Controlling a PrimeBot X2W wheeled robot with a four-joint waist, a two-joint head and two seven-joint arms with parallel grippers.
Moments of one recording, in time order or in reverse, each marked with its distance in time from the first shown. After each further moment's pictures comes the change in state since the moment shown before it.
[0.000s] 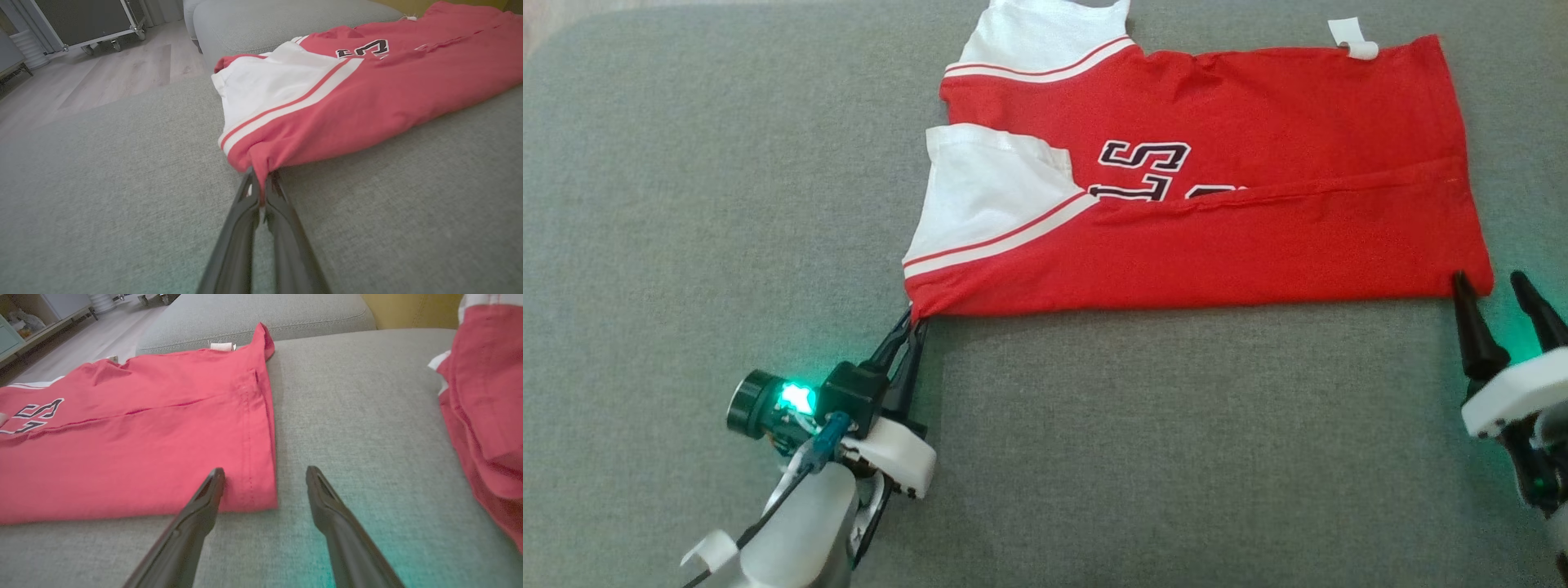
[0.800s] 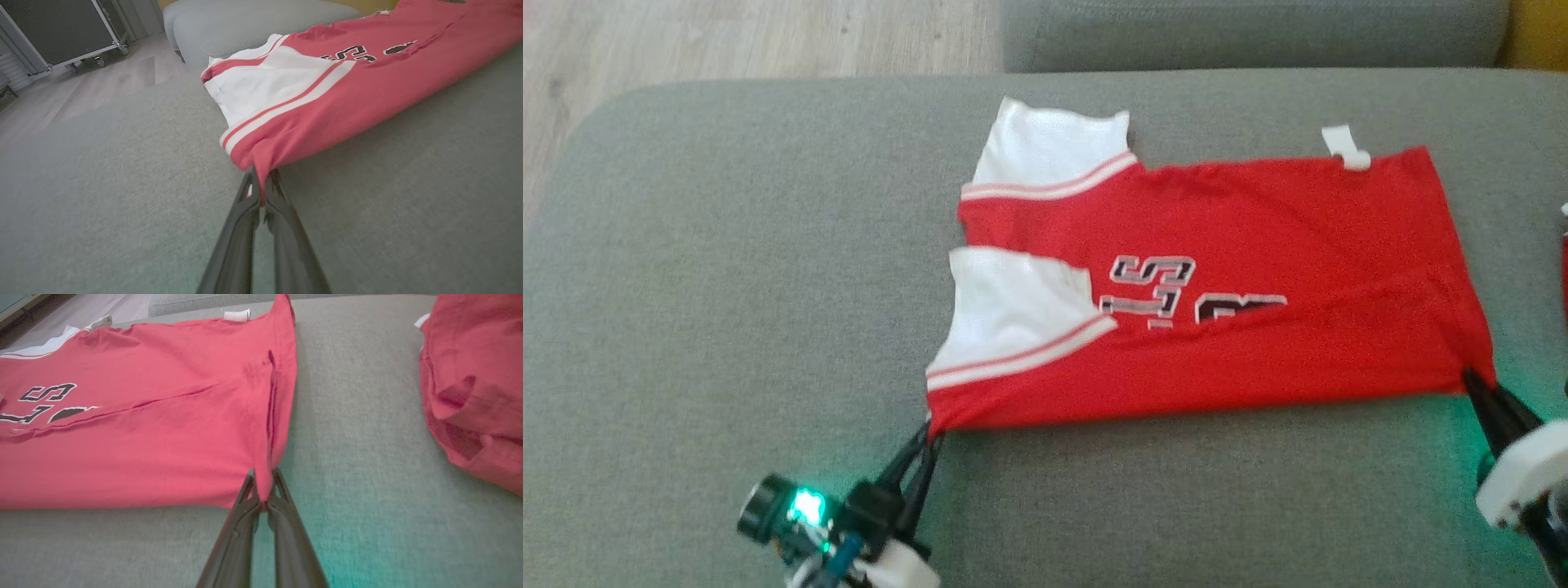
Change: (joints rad) left arm 0.202 0.058 -0.059 -0.122 0.045 0.019 0.000; right arm 0.101 -0.114 0.168 -0.020 0.138 0.000 0.088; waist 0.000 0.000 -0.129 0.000
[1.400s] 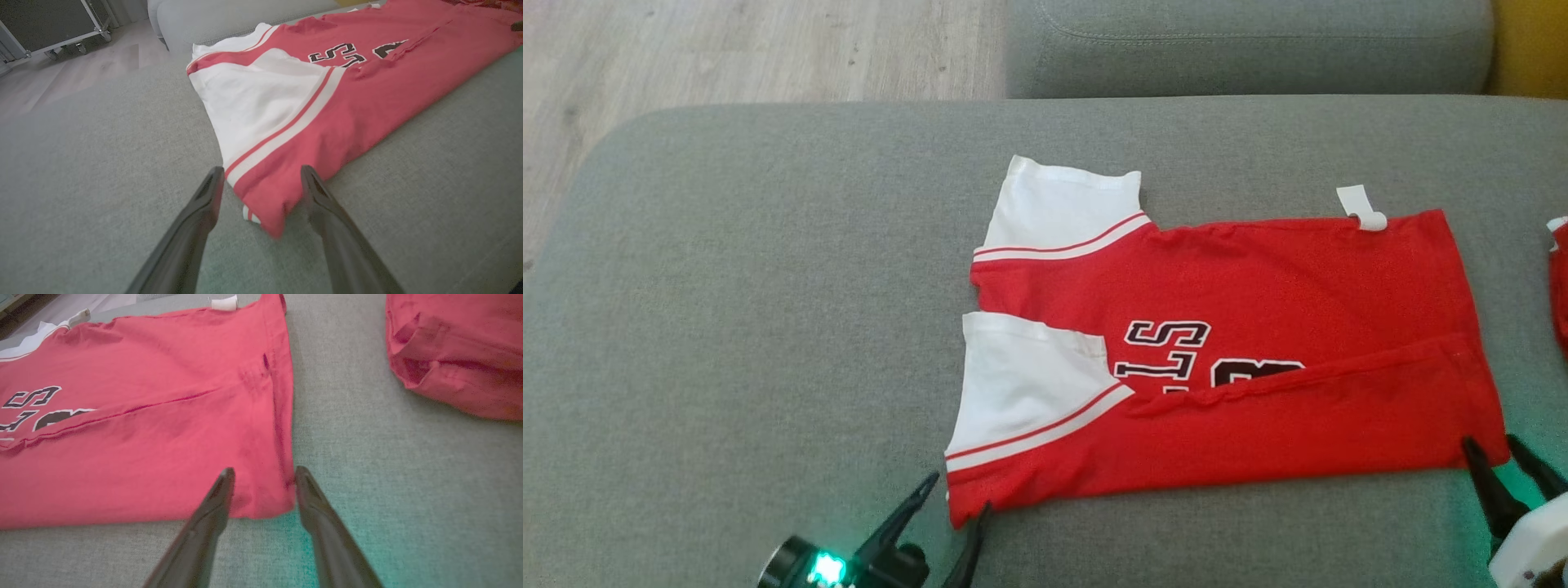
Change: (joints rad) left arm 0.199 0.049 -0.054 -0.210 -0.002 0.043 0.099; right arm 0.229 0.023 -0.138 -0.106 -0.047 0.000 0.018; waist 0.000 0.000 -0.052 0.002
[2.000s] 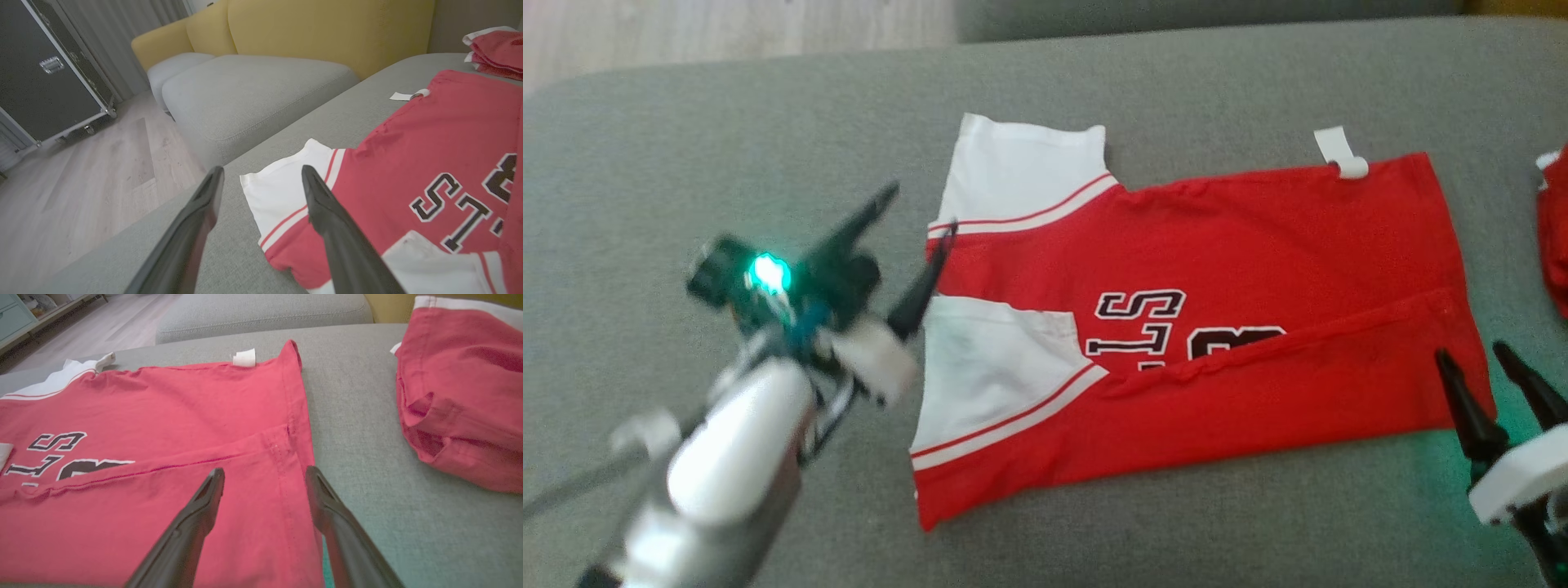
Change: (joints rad) left arm -0.496 0.052 0.072 -0.017 -0.027 -0.139 0.159; right arm -0.031 0.051 -0.113 -0.213 -0.123 0.000 0.048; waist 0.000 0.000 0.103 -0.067
